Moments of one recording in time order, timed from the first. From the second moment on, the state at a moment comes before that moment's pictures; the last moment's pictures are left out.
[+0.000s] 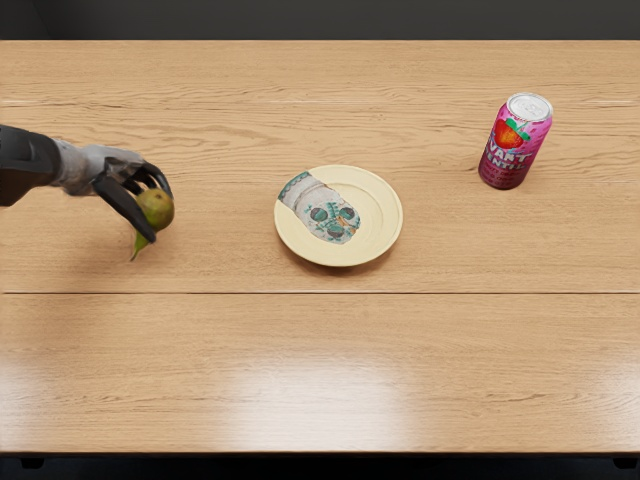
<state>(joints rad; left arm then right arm) -1.70 0.61 0.75 -1.17 0.04 -0.28 0.07 -0.06 0.00 -0.04 0.21 0.01 0.01 0.17</state>
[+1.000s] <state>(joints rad) -1.56 0.32 0.28 -0.92 -0.05 -0.33 0.07 -0.06 0.00 -0.04 0.21 0.01 0.01 0.17</state>
